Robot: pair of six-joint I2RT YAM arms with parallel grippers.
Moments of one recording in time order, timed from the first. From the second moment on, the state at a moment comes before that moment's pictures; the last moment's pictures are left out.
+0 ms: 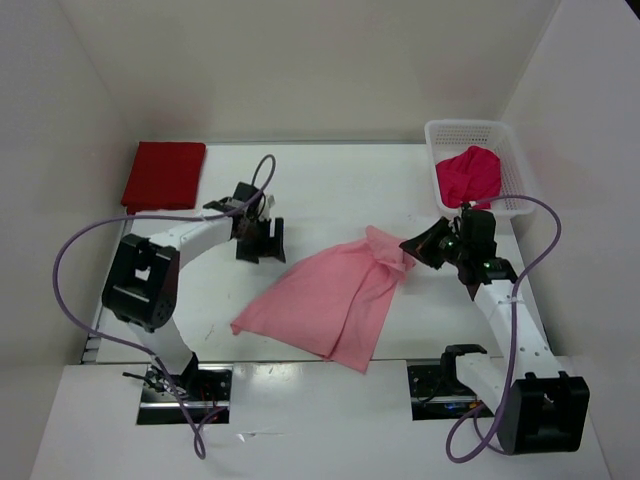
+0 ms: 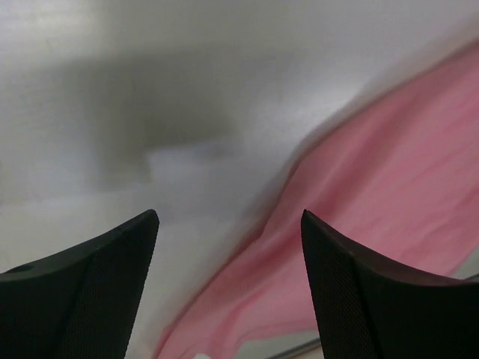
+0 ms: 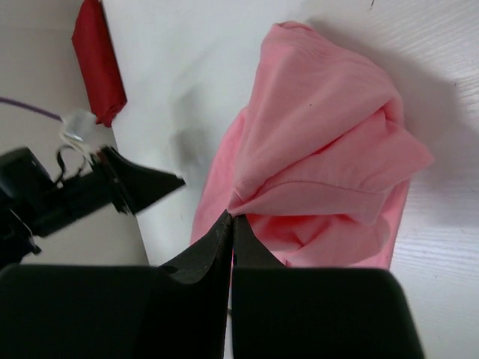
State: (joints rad) left arm -0.32 1.75 1.18 -0.55 0.21 -0.36; right arm 0.01 0.94 0.67 -0.35 -0.42 0.87
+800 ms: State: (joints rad) left arm -0.40 1.64 0.92 -0.54 0.43 -0.34; right arm 0.00 1.00 0.66 -0.32 -0.48 0.85
